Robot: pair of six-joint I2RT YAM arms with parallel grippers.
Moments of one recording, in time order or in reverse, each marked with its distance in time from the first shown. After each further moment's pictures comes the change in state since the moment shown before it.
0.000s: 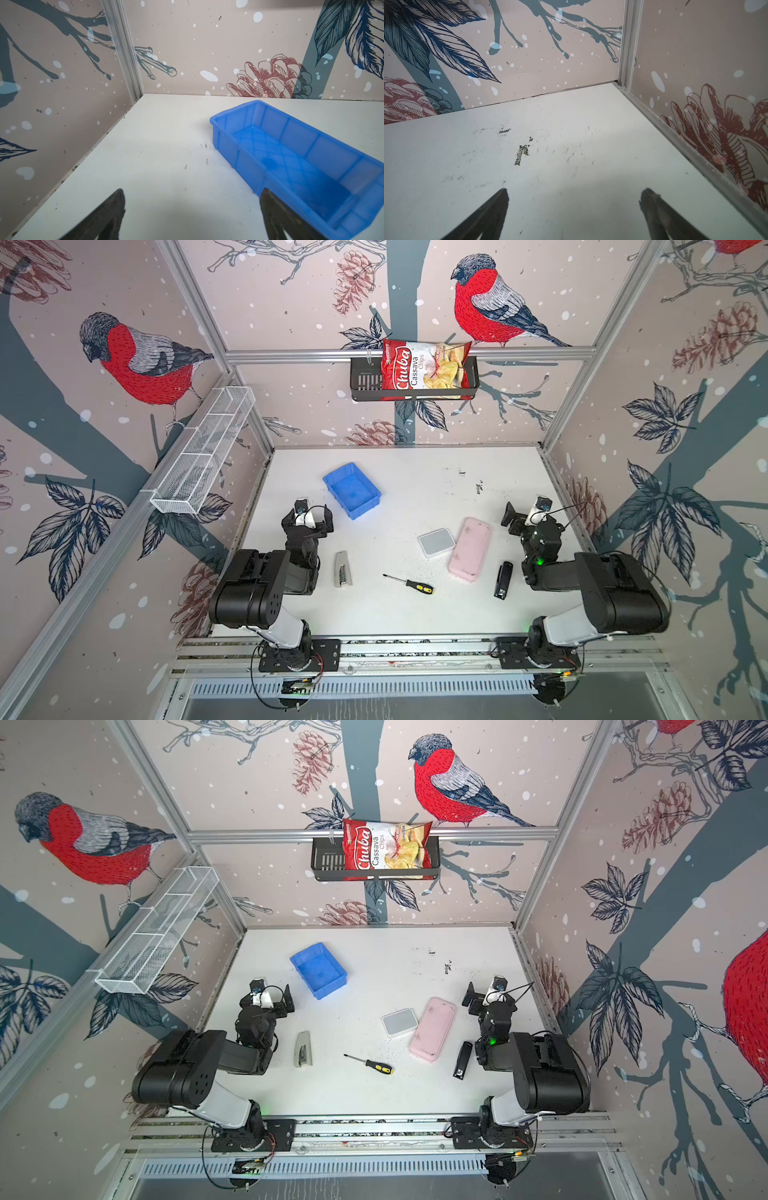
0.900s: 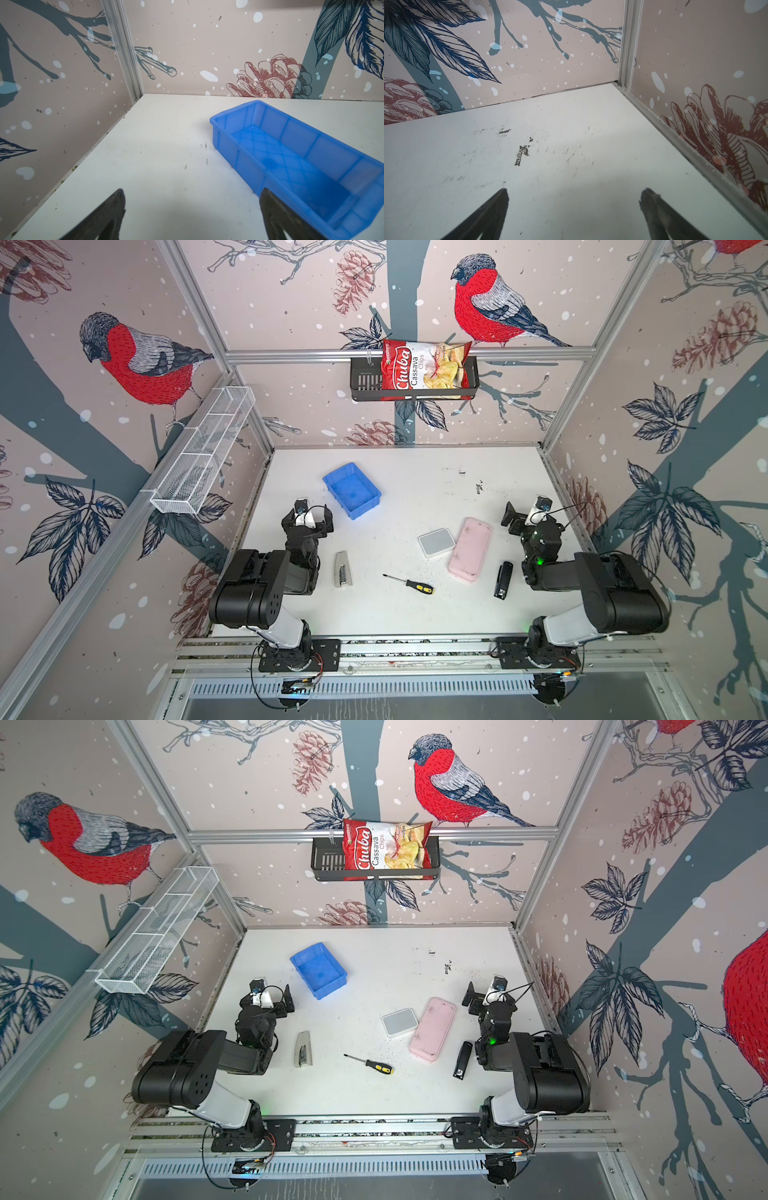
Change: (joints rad) left arm 0.000 -0.005 -0.001 -0.001 0.000 0.000; right arm -0.001 0.000 0.001 0.000 -0.001 0.000
